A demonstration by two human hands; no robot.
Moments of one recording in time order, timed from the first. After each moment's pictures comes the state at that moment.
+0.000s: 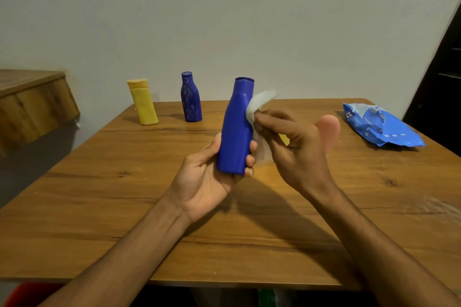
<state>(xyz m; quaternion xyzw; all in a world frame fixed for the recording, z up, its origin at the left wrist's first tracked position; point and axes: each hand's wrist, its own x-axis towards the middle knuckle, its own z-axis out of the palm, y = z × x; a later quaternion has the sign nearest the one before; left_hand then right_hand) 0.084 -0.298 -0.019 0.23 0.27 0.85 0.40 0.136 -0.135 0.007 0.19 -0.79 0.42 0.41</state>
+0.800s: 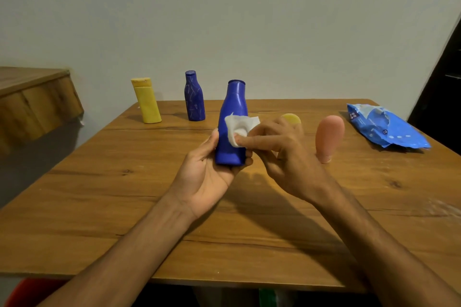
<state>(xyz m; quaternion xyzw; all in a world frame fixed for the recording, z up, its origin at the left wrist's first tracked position) 0.086 -0.296 -0.011 0.13 0.31 0.90 0.29 0.134 -0.136 0.002 0.19 -0.90 0.23 0.33</state>
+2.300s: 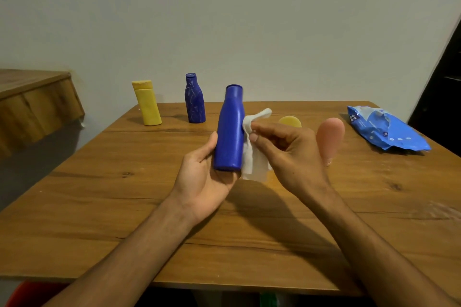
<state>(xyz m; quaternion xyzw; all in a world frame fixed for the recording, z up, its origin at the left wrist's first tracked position) 0.094 -0.298 -0.008 0.05 0.31 0.90 0.29 0.142 -0.152 0.011 0.05 -0.79 0.53 0.32</state>
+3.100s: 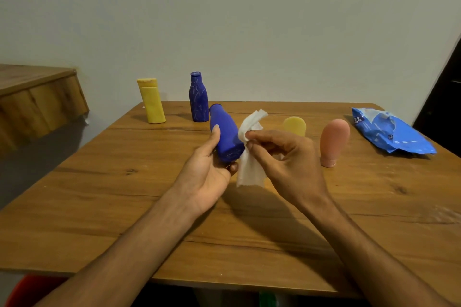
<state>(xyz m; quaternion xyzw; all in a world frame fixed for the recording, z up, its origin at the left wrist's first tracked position) 0.079 -0.292 -0.009 0.05 0.34 0.91 0.25 0.142 -0.158 -0.001 0.09 -0.82 0.42 0.38</state>
